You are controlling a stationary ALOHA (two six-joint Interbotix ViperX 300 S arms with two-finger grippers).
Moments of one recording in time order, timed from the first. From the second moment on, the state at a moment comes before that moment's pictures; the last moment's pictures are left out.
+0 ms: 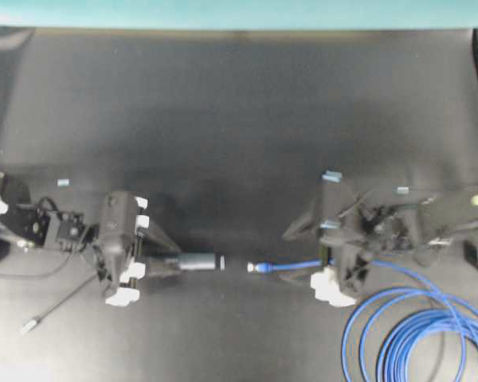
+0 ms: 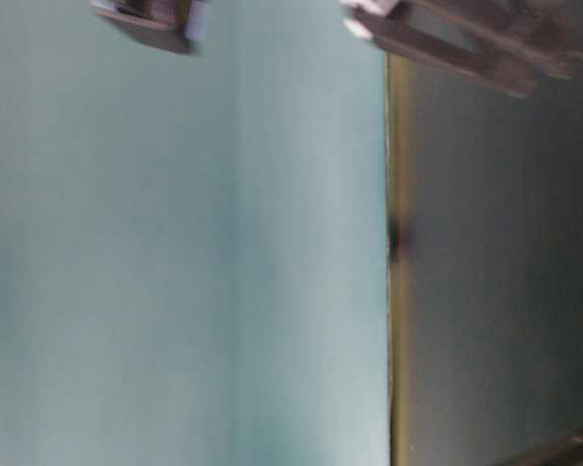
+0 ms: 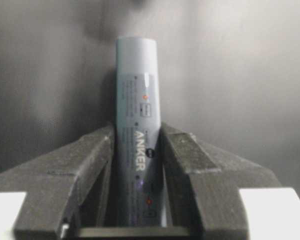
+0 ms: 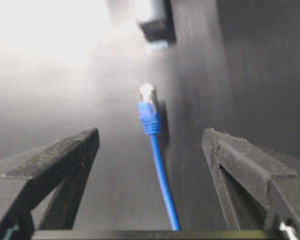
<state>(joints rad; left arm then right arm) -0.10 0.14 1.06 0.04 -0.84 -0.23 0.17 0.01 0.89 0.06 -0.21 0.25</state>
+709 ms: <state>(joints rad) -0.11 -0.04 0.97 0.04 -0.44 -0.23 0.18 0.23 0.84 0.06 -0.41 0.20</state>
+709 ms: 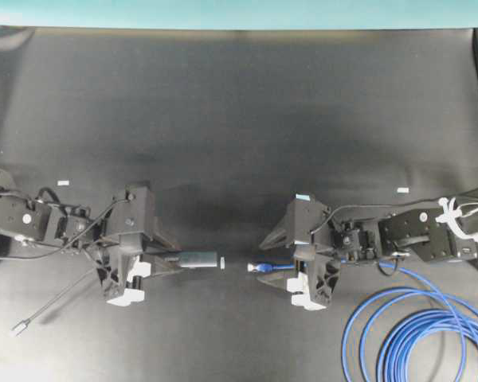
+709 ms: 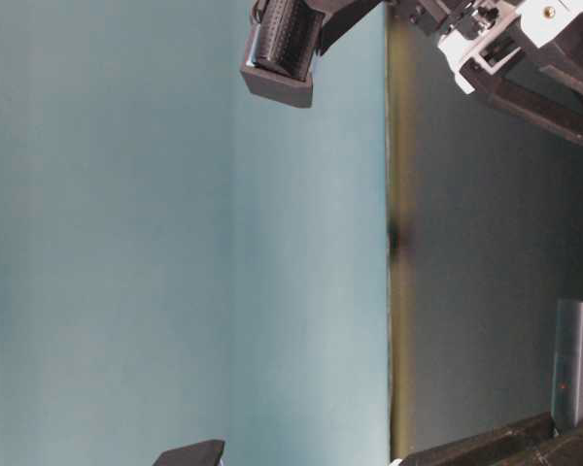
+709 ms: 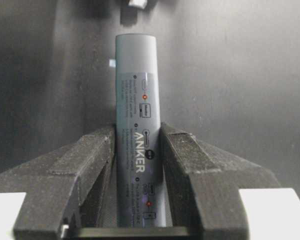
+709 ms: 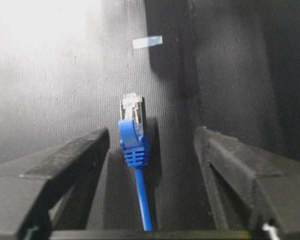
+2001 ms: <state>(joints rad) -0.09 -0.08 0.82 0.04 -0.15 -0.10 0.18 0.14 0.81 0.10 -0.42 0.25</state>
